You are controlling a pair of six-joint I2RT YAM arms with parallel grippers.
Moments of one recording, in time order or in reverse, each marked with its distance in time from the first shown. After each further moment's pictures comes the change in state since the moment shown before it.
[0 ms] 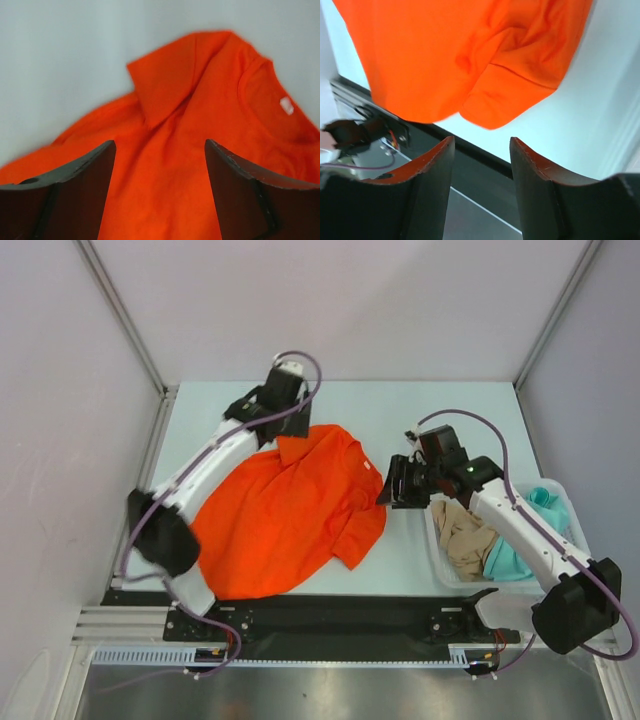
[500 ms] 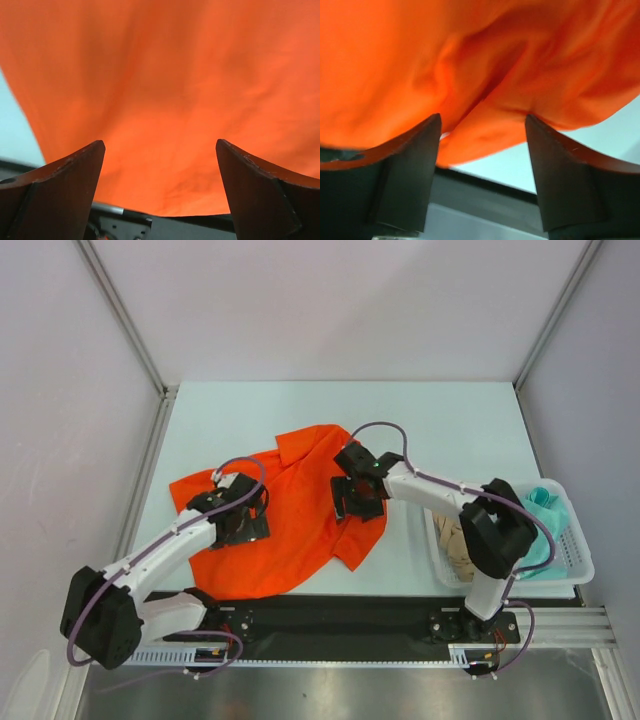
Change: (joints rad) left arm 0.012 -0.703 -1.016 -0.138 0.024 -0.478; right arm 0.309 0.483 0.152 0.042 0.273 0.032
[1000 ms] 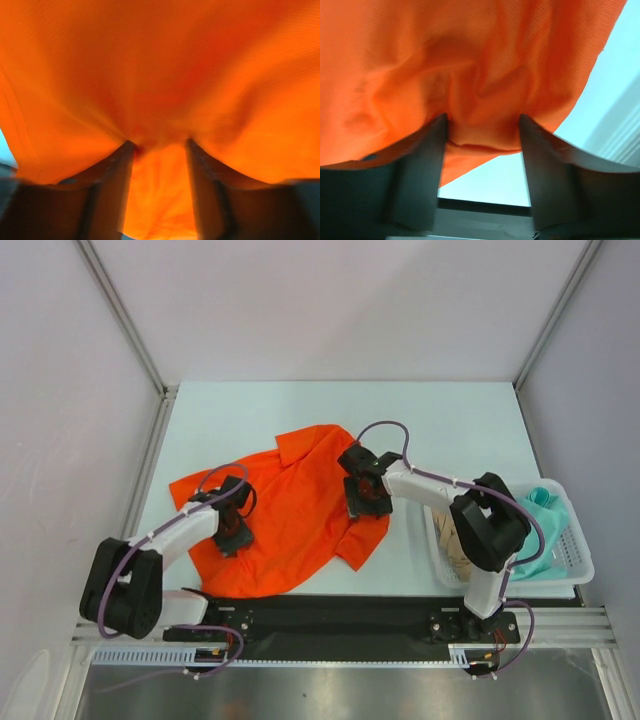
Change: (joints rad) left arm 0.209 0.171 -0.138 0.099 0.111 -0.217; right arm -0.024 0.100 0.034 -0.035 0.230 -0.033
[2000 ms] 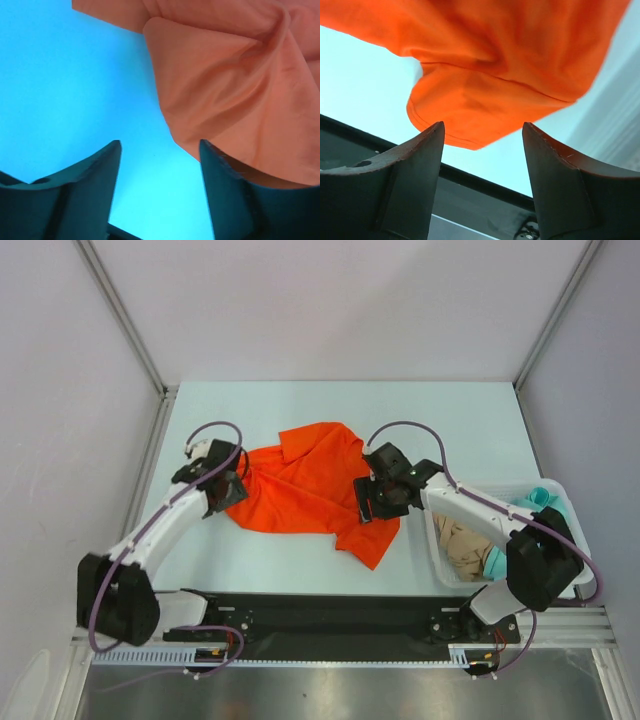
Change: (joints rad) left arm 0.017 0.006 0.324 -0.039 -0.226 0.197; right arm -0.042 -0.327 -0.176 0.034 -0.172 -0.137
